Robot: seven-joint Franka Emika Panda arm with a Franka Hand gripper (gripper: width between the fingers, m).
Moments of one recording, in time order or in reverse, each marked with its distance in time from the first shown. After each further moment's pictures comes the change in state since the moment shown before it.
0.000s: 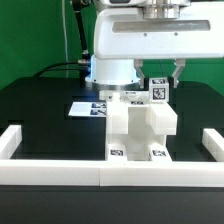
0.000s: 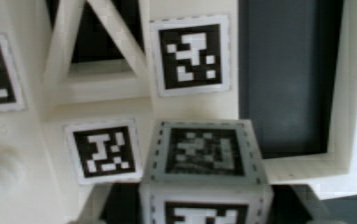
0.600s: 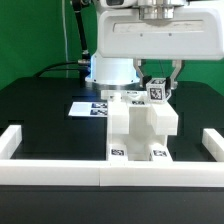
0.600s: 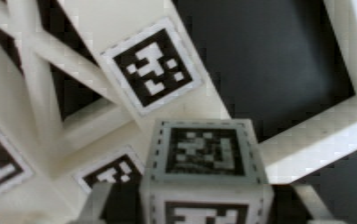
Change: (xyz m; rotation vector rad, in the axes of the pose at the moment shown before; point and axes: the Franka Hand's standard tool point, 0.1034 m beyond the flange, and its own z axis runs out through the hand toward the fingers) arm -0.001 0.000 0.000 0.001 -0.003 0.428
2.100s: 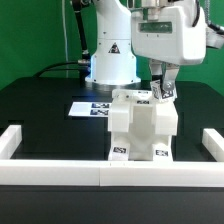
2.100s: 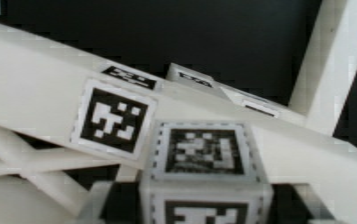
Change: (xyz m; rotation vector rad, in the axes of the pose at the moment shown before) arm -0.007 -0.003 0.001 -0.008 -0.021 0.709
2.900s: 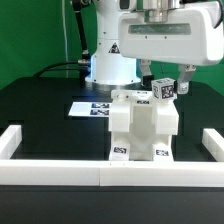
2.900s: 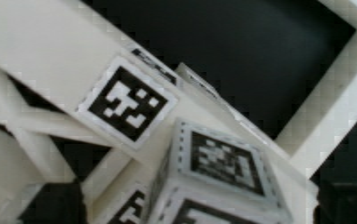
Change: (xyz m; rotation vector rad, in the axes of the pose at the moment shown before) arm -0.002 0.000 0.002 -0.004 0.001 -0.438
